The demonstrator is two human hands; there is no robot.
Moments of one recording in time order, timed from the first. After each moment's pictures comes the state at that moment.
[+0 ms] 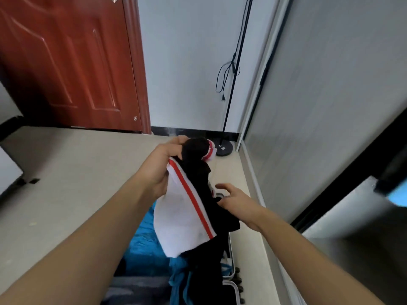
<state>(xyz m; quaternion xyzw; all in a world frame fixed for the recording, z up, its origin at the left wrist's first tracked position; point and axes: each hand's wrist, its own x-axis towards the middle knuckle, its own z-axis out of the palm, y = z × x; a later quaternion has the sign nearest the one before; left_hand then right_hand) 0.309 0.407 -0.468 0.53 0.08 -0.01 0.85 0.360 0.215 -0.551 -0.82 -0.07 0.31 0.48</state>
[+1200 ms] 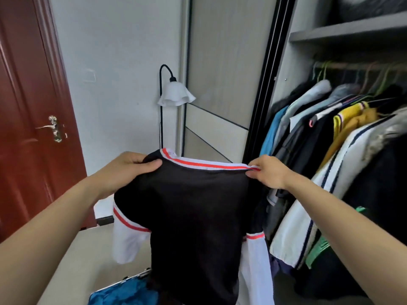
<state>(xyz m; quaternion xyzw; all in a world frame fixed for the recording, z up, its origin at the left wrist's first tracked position) 0.170 0.423 0.048 0.80 -0.19 -0.07 0.56 0.189 0.059 0.041 -0.99 -0.05 -0.07 0.14</state>
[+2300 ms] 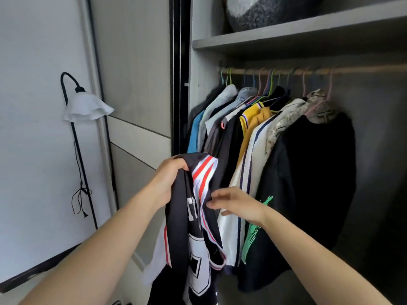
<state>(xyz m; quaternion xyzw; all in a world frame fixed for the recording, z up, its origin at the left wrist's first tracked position) 0.192 0.137 0.052 0.64 -0.17 -0.17 0.73 0.110 -0.043 -0.002 -0.87 0.04 0.00 0.50</state>
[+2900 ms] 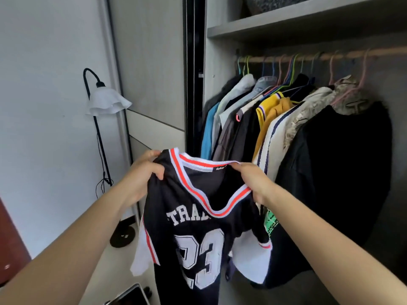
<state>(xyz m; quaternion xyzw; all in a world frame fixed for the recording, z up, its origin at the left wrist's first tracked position) 0.226 0.198 0.039 0.68 -0.15 -0.14 0.71 0.147 -0.050 0.020 -0.72 0.17 -0.11 0.66</state>
